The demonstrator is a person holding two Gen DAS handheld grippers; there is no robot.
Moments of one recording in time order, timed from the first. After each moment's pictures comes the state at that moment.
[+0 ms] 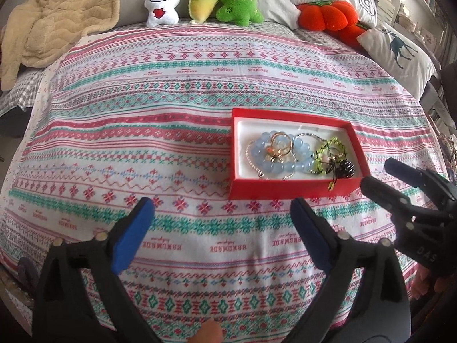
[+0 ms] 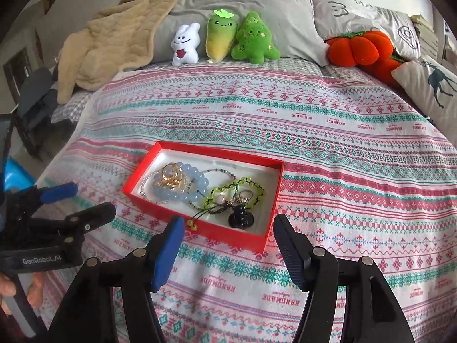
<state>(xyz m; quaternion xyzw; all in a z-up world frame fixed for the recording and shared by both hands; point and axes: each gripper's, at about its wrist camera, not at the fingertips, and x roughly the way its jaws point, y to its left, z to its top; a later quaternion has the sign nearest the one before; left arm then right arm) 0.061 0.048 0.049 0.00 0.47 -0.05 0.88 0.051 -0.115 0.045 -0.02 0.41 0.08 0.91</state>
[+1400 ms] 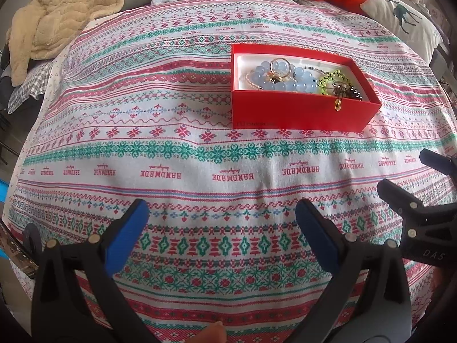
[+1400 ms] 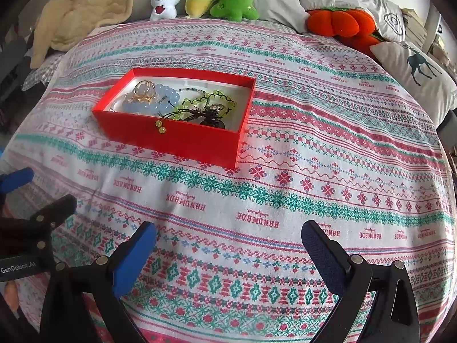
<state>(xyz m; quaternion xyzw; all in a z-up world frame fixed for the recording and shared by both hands) 0.012 0.036 0.014 0.04 0.51 -0.02 0.86 0.008 -0.117 0.000 -0.07 0.48 0.00 0.87</state>
